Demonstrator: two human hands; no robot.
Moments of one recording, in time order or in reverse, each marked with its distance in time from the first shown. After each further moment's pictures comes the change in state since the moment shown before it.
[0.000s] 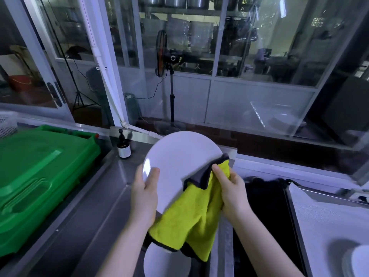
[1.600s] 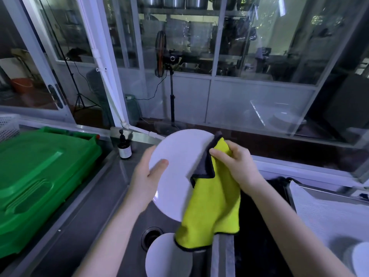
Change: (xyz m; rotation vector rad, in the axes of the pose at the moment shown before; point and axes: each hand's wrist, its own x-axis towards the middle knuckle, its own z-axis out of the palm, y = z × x) left_hand 0.019 0.031 -0.004 0.201 -0.258 0.228; right_hand 0.023 -0.064 -0.004 -0.537 -0.232 -0.327
